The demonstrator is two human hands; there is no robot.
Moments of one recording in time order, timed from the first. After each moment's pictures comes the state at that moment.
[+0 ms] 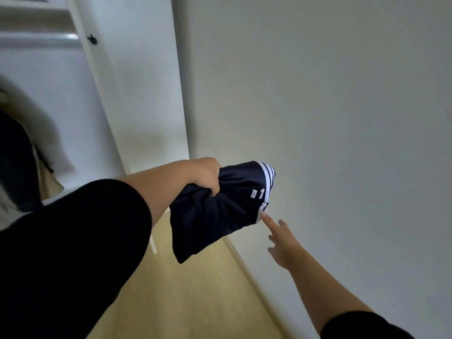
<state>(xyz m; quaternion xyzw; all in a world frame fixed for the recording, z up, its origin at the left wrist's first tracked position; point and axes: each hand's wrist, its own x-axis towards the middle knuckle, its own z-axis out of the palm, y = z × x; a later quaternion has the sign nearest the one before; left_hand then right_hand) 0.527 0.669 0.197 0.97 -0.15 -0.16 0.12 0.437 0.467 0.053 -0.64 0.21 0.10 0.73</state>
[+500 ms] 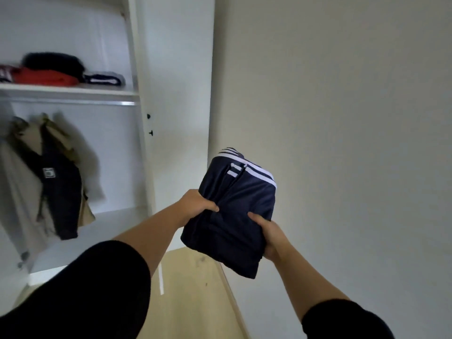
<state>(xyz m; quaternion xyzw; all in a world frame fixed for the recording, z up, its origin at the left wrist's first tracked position) 0.486 0.735 0.401 0.78 0.07 -0.07 0.62 0.480 0.521 0.351 -0.57 0.07 0.17 0.80</state>
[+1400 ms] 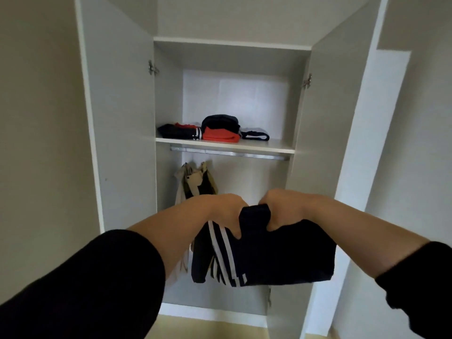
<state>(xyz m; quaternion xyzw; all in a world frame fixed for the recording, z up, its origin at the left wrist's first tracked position) 0.467 1.218 0.514 0.99 -0.04 -0.06 0.08 0.536 1.058 0.544 -0.86 -0.51 0.04 -0.02</state>
